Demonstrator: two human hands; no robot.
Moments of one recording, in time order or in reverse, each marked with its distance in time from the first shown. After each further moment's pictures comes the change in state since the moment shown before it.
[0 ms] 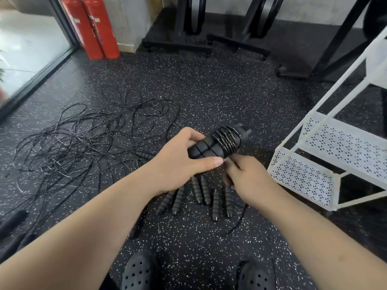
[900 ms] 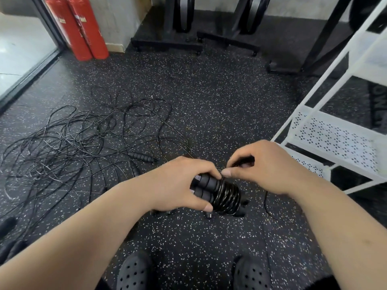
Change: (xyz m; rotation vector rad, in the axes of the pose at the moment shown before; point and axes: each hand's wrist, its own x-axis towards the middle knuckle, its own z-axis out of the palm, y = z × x) left_hand -0.004 0.002 0.019 0.512 -0.361 0.212; right_hand -0.007 0.012 -0.070 -0.279 -0.121 -0.138
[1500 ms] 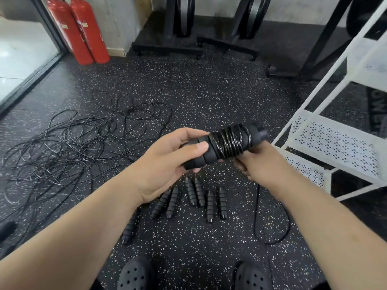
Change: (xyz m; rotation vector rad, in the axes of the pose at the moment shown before) left_hand -0.002 -0.004 -0.012 -1.154 0.290 0.076; right_hand 0.011 -0.010 0.013 0.499 0.134 0.206
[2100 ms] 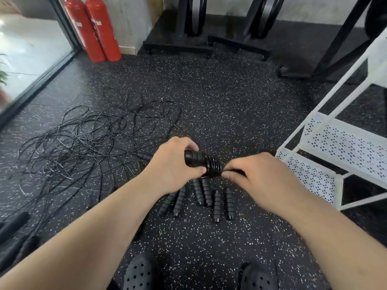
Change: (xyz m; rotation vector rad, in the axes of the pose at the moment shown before) left_hand 0.009 -0.019 -0.025 1.070 0.312 -0.124; right_hand -0.016 -0.010 0.021 -0.805 -0.018 -0.355
